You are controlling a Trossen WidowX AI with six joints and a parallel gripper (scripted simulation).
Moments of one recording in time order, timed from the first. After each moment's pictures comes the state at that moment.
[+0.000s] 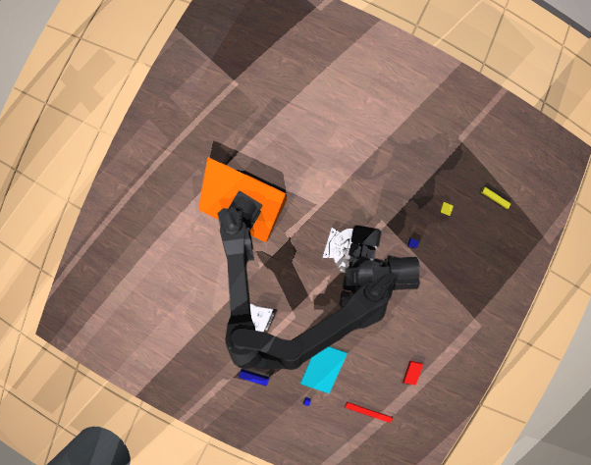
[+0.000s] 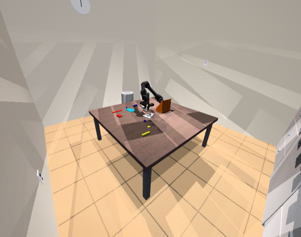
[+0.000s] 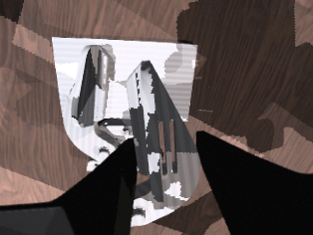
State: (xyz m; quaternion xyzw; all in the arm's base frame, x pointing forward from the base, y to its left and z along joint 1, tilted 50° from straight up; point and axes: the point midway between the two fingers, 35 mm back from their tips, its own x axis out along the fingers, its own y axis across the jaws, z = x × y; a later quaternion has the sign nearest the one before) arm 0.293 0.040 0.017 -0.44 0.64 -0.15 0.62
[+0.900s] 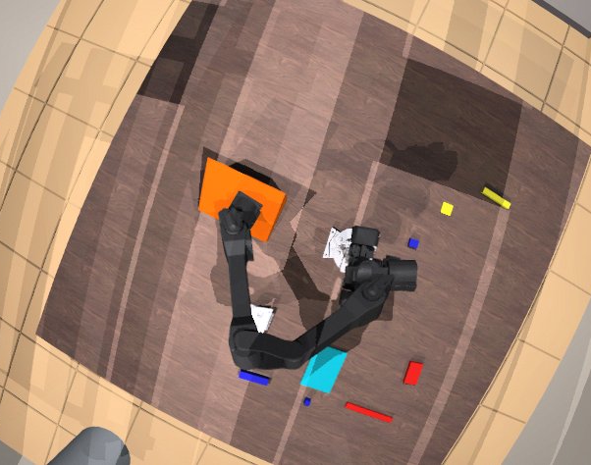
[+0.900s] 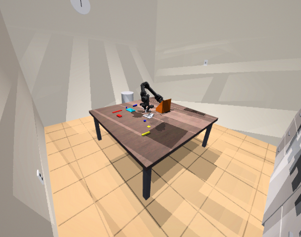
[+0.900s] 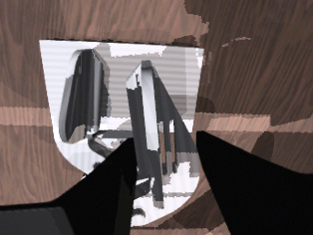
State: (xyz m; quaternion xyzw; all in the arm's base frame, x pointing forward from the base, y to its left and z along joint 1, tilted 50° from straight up) arm 0.298 0.024 0.004 -0.44 0.64 -0.15 0.62
